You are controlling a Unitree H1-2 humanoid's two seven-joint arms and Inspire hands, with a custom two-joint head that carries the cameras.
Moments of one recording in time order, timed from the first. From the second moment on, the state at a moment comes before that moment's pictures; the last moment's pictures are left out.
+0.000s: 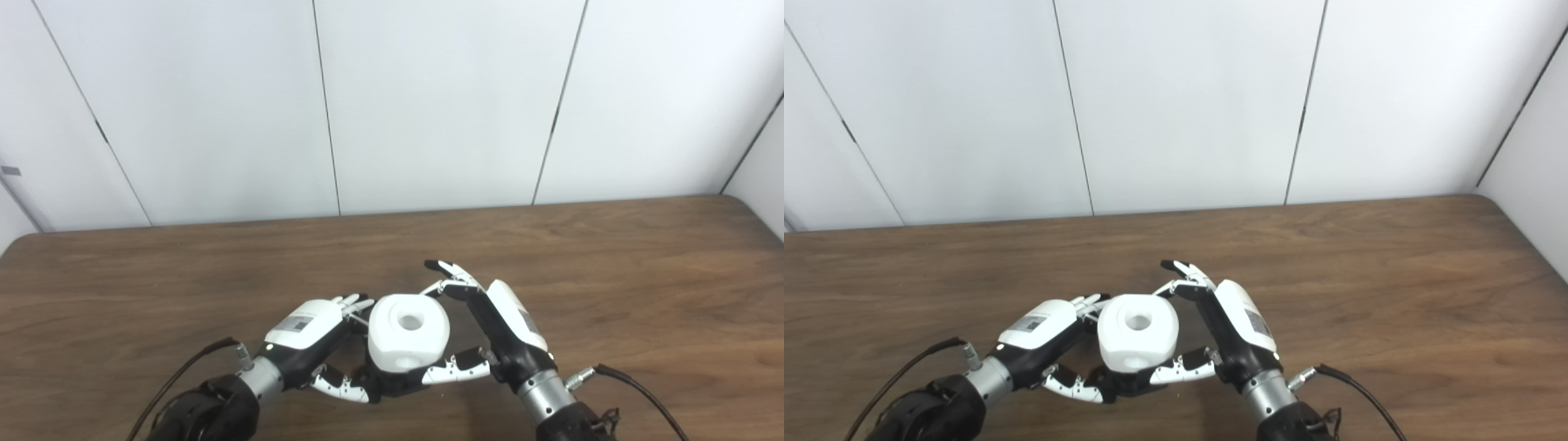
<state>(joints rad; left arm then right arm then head) -0.29 0.37 -0.38 -0.09 0.68 -0.08 -0.40 -0.07 -0.09 0.26 -0.38 -0.60 0.19 0.12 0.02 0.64</state>
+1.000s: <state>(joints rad) -0.29 0.36 -0.38 -0.11 0.70 -0.05 -0.41 -0.07 -0.12 0.28 -0.32 -0.63 0.19 0.12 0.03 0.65</state>
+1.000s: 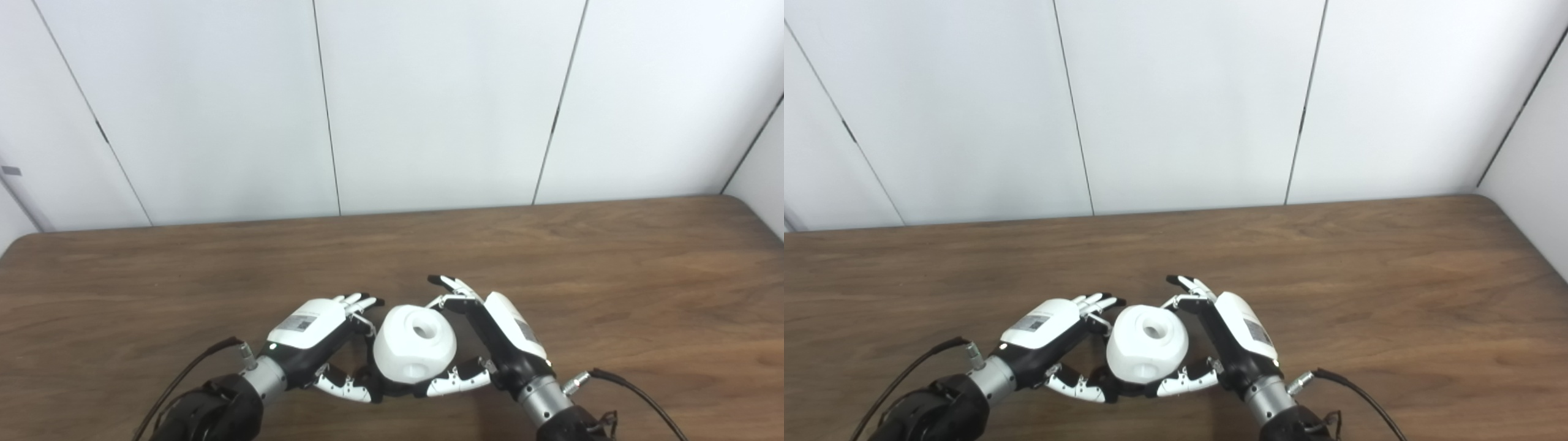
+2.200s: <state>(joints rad) -0.29 0.32 -0.40 -0.11 0.73 -0.03 -0.40 -0.10 -0.13 0.33 -0.37 -0.85 0.18 0.18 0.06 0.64</state>
